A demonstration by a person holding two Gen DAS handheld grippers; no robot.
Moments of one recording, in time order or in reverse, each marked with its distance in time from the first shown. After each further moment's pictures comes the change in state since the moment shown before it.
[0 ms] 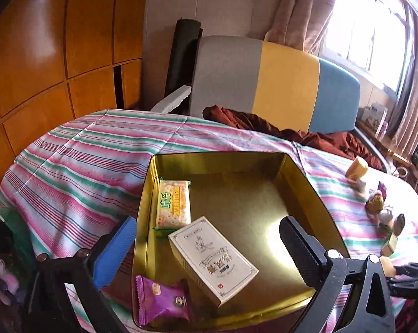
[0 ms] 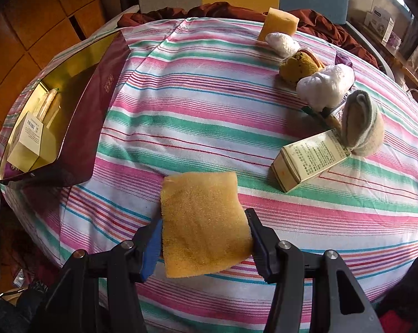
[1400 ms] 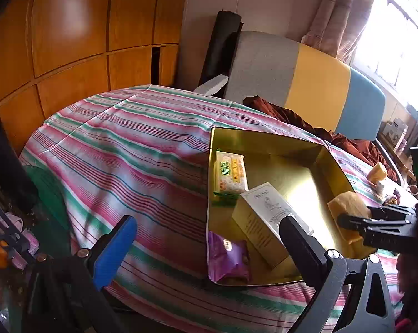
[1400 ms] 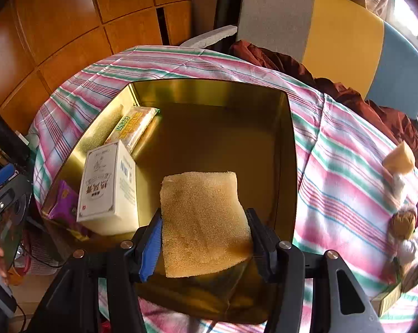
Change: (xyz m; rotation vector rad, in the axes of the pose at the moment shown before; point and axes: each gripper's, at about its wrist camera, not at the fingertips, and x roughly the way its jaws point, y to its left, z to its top) left arm -0.024 0.076 -0.040 -0.143 0.034 0.082; right arm 0.004 0.201 0.090 -0.340 -0.135 0.113
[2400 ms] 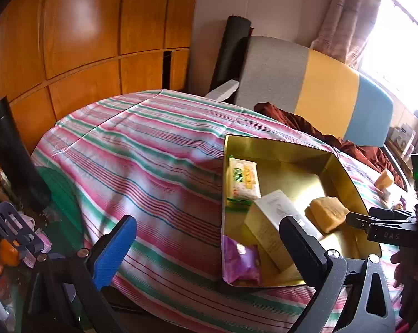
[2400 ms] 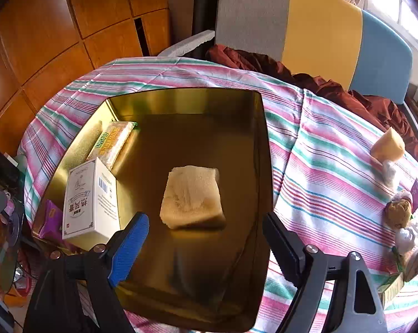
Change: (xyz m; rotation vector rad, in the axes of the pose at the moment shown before) left arm -0.010 0.005 0.003 -0.009 -0.024 0.041; right arm -0.007 -0.024 -0.002 0.102 -0.042 -0.035
